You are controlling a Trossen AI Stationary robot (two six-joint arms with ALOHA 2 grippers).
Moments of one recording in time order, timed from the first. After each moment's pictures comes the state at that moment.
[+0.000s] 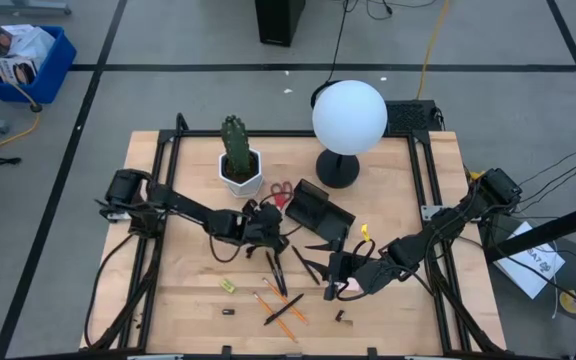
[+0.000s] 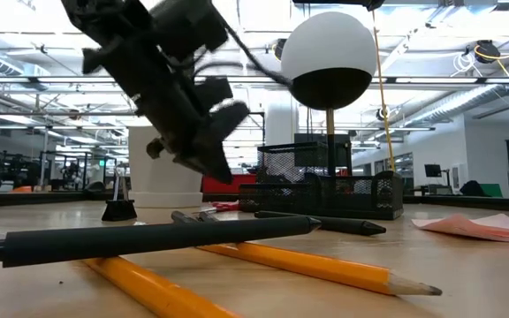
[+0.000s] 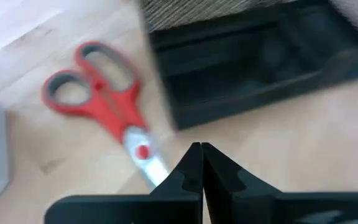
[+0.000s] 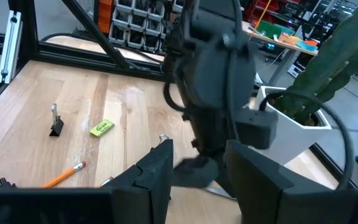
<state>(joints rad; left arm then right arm) -0.16 1.81 0.93 -0.07 -0.55 -0.68 0.57 1.55 0.94 0.22 0.81 0.02</state>
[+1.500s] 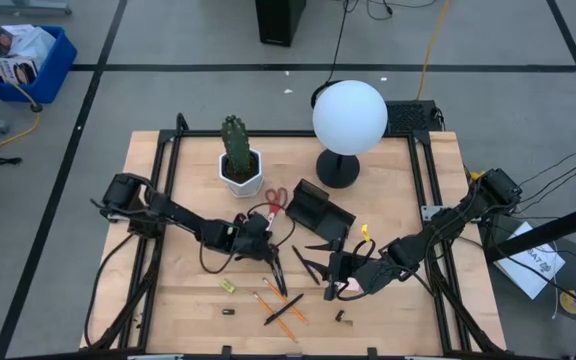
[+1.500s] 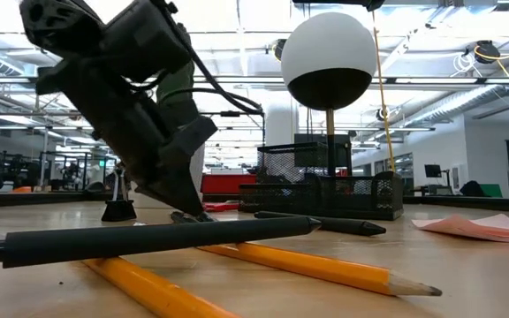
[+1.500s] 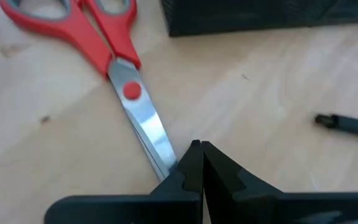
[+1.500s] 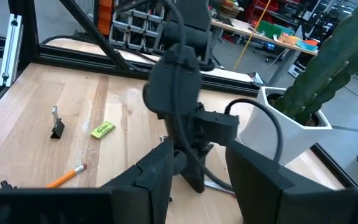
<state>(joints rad) -0.29 1.84 0.77 -0.05 -0.44 -0.99 0.57 1.55 0.94 0.23 0.81 0.02</state>
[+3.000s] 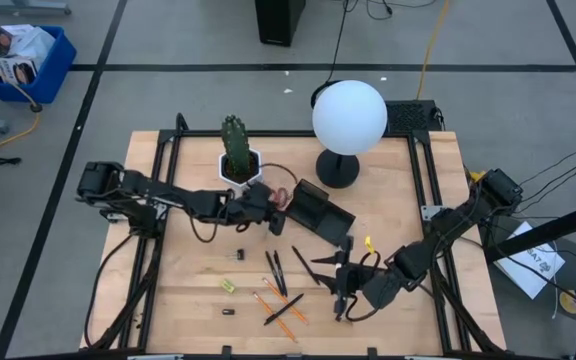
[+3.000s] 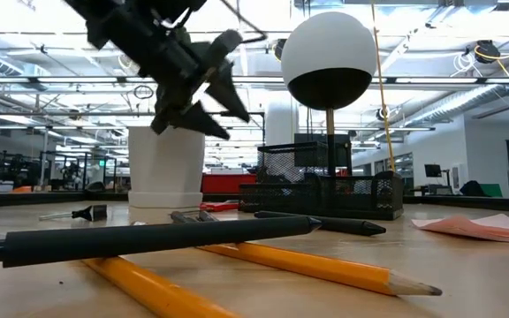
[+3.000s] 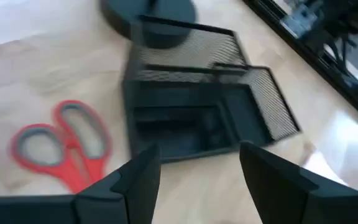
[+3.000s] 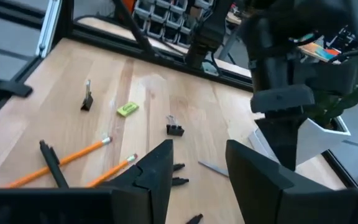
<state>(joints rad) -0.06 1.58 0.89 0.02 -0.34 -0.80 0.66 1.55 0.94 0.14 0.81 0.00</state>
